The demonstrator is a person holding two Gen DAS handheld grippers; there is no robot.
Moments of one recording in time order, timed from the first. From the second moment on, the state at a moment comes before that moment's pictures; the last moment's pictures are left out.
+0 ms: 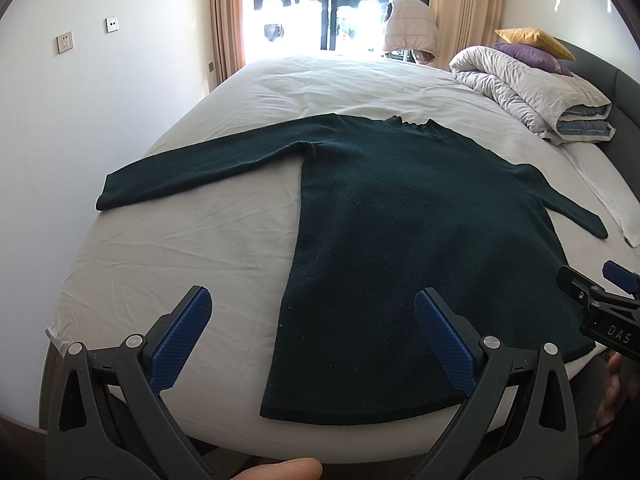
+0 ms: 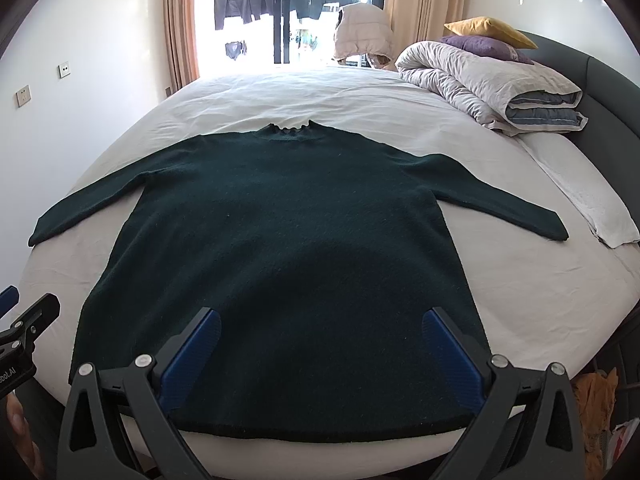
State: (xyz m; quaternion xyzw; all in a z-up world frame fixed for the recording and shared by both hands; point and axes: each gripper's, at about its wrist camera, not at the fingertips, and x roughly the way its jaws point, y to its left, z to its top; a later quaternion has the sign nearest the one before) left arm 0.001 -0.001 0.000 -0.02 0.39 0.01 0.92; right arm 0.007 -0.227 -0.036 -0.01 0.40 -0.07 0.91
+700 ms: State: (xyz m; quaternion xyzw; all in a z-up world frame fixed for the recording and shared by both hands) left arm -0.002 0.001 -0.008 -0.02 0.40 0.01 0.92; right arm 0.007 -0.225 -0.039 -0.01 0.40 -0.07 0.91
